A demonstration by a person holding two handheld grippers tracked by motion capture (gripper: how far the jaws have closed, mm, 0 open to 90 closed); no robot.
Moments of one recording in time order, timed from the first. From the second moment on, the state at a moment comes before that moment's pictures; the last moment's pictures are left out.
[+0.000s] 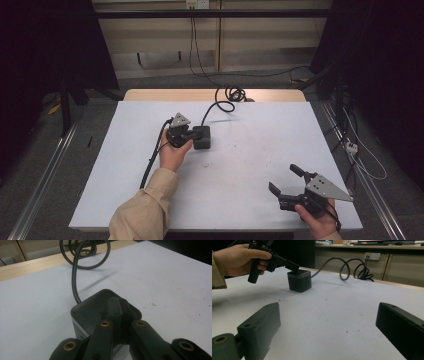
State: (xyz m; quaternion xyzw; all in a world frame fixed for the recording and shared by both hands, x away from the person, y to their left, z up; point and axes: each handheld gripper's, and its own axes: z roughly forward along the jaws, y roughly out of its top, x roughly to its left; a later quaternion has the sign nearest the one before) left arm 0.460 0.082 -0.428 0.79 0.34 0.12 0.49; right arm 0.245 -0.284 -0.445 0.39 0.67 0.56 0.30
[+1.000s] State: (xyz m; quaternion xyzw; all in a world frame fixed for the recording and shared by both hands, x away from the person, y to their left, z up) left arm 0.459 0.079 -0.426 0.80 0.34 0.13 0.48; right arm 0.245 -0.284 -0.445 0.39 0.67 0.56 0.30
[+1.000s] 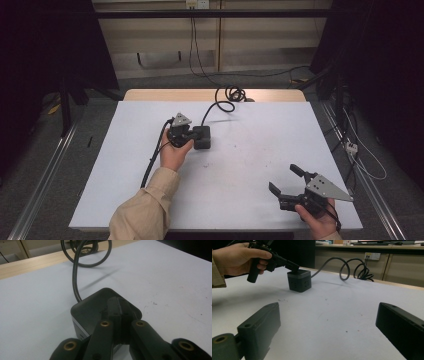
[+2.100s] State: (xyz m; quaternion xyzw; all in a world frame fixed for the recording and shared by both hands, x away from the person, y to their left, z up) left arm 0.452 0.082 -0.417 0.77 0.35 0.12 0.51; right arm 0.248 -0.281 -0.445 0.39 0.67 0.56 0.30
